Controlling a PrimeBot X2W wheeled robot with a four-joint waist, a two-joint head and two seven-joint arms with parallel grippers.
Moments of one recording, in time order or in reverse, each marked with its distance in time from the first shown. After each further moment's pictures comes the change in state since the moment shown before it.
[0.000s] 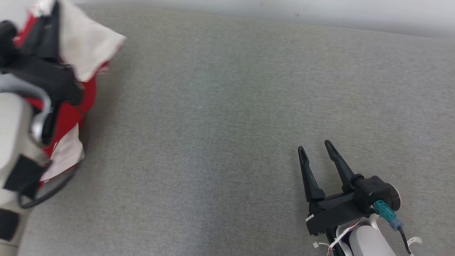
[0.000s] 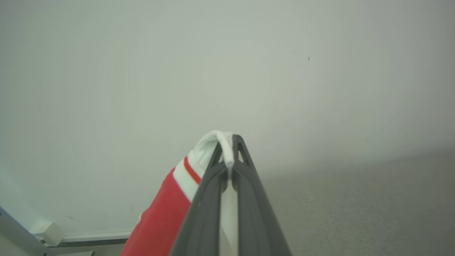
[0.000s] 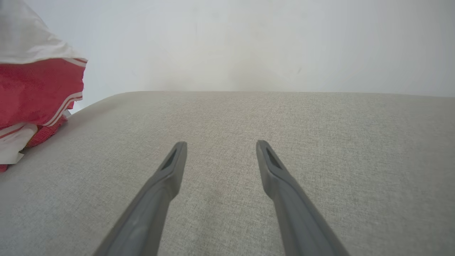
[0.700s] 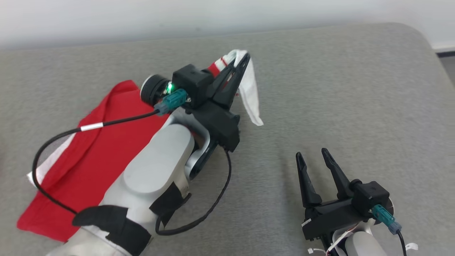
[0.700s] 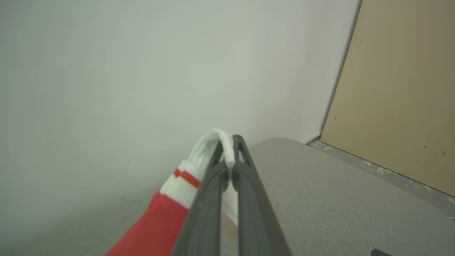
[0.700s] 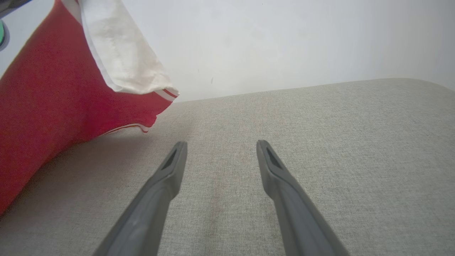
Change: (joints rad) left arm 0.039 -0.416 -0.267 0.017 -0.011 0.000 -0.042; right arm 0.022 0.029 -0.005 0.023 0.062 0.000 0.000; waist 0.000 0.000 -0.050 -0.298
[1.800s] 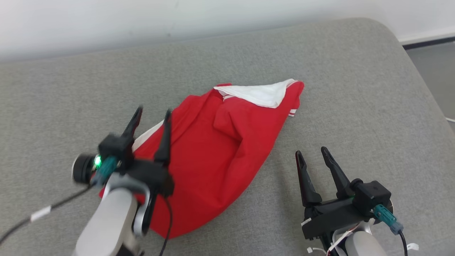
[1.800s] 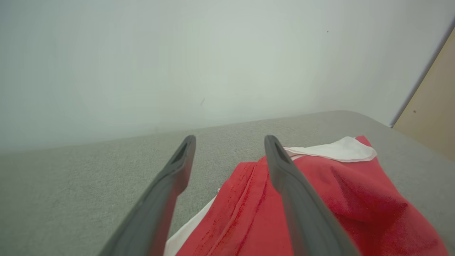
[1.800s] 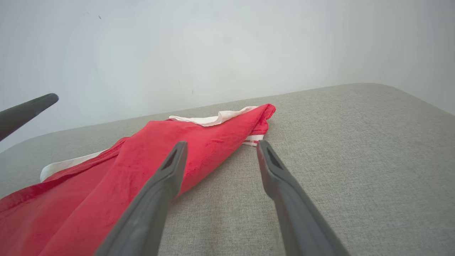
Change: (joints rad) left arm 0.316 0.106 0.264 -0.094 0.153 0.150 -0.016; right arm -0.002 0.002 0.012 -0.015 0.029 0.000 0.000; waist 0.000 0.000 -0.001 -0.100
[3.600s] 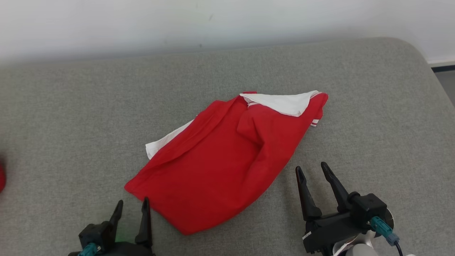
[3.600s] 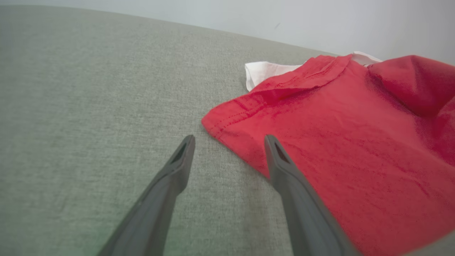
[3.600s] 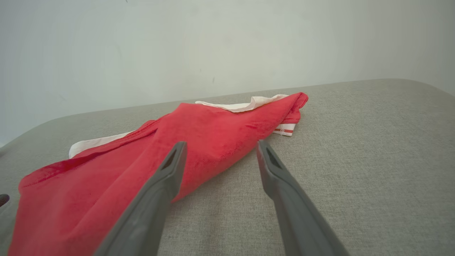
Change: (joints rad) left arm 0.491 -0.117 0.405 -0.094 0.167 -0.133 0.000; right arm 0.060 -0.001 -0.009 0.017 -0.042 0.000 0.000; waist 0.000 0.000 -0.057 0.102
